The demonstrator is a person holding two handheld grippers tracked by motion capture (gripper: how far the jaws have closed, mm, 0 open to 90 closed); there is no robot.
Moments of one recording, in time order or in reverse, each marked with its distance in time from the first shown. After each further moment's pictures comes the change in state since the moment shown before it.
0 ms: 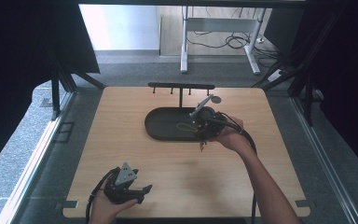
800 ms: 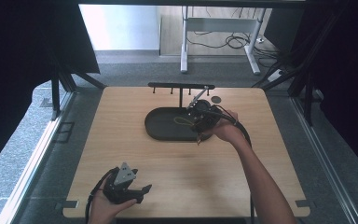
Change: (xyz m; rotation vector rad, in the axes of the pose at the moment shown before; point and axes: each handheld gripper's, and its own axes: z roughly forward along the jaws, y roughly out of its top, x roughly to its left) left arm 0.001 0.000 -0.003 -0.008 0.000 -0.002; right arm -0.015 0.020 0.012 0.016 0.001 0.016
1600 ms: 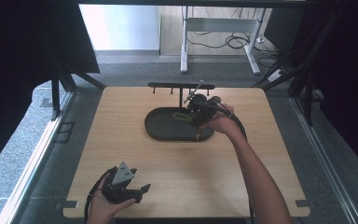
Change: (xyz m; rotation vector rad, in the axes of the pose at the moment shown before) left arm 0.002 -0.001 -0.002 -0.007 0.001 -0.004; right arm -0.018 0.017 0.016 0.030 0.003 0.019
